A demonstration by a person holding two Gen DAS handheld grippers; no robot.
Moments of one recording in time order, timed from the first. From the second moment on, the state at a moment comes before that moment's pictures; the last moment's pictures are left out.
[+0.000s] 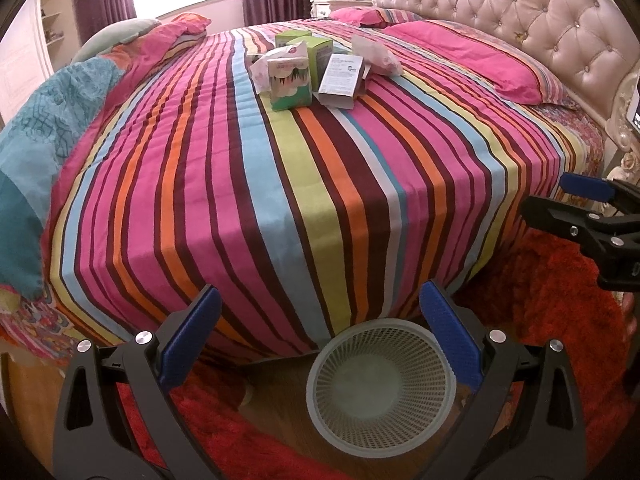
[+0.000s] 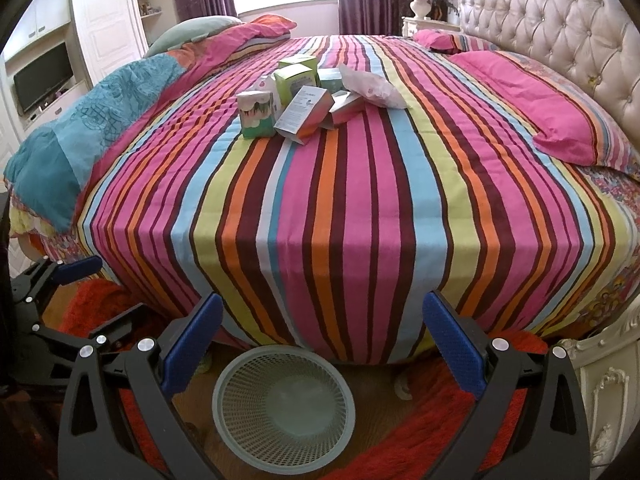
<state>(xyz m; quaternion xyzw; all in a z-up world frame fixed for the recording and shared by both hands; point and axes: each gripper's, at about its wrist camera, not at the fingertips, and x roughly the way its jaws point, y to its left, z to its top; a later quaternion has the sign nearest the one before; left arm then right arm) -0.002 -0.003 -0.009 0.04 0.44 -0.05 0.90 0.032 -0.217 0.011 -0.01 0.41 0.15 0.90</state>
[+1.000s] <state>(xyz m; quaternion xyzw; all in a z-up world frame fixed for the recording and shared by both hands) 0.082 0.009 -0.009 -0.01 0.44 -0.03 0.90 0.103 -0.232 0.009 0.03 0.39 0.15 0.91</state>
